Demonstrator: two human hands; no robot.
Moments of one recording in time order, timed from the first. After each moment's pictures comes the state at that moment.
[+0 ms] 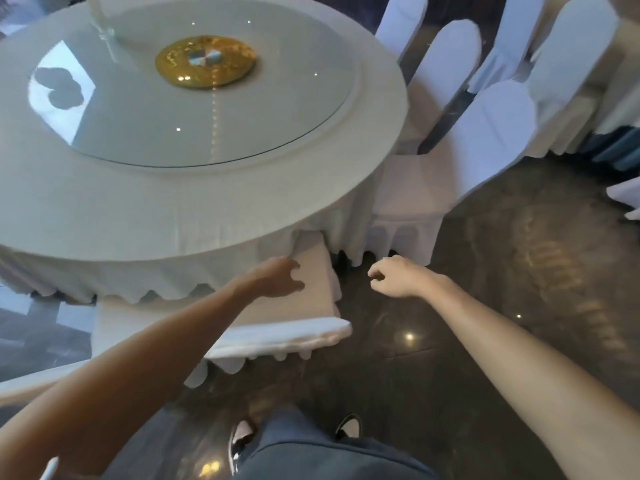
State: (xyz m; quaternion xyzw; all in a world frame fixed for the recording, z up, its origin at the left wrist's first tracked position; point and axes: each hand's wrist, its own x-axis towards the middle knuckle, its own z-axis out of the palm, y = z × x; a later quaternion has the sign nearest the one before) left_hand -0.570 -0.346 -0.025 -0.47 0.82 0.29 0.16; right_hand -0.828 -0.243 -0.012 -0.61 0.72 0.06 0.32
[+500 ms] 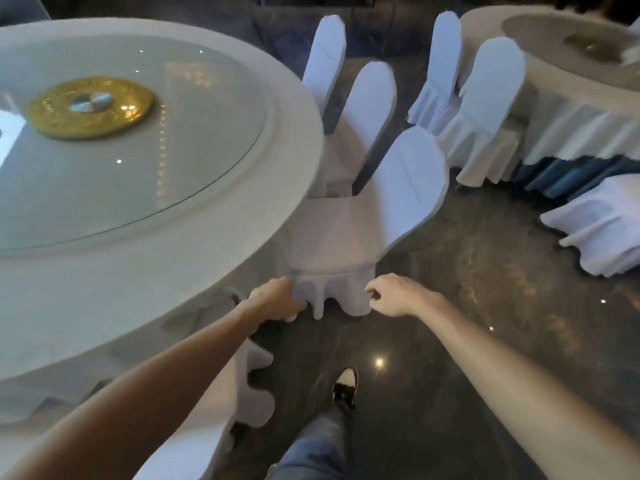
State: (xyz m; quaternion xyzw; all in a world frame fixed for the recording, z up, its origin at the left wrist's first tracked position) left_hand -0.927 -0.426 -0.035 -0.48 0.80 0.32 0.16; right_hand -1.168 -0.321 -0.029 -0.59 0.75 0.11 0.28
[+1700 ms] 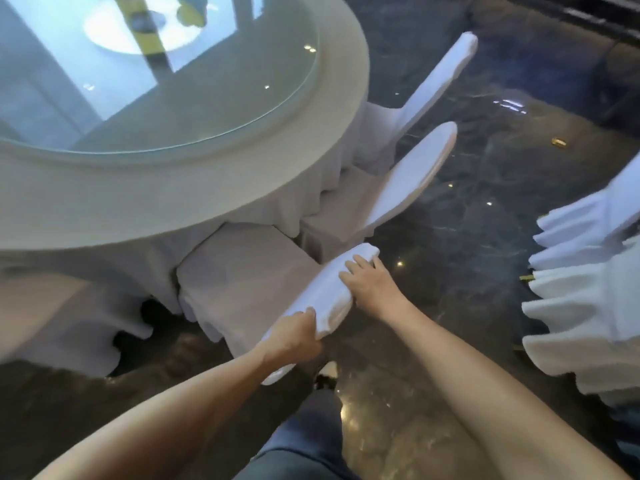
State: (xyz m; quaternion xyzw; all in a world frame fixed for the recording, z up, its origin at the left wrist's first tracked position) left_hand -1.583 -0.626 -0.085 -0.71 0.60 0.36 0.07; right_hand -1.737 -0.751 -0.083 -0.92 0.35 0.19 0.01
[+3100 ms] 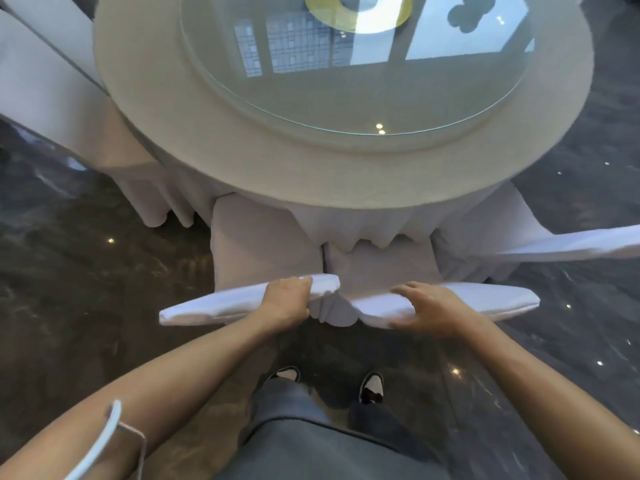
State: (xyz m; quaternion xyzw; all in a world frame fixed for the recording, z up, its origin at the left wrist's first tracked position) left_hand -1.696 -0.920 -0.101 -0.92 0.31 0.26 0.02; right_hand -1.822 -1.191 -0.057 -0.94 0.04 0.30 0.13
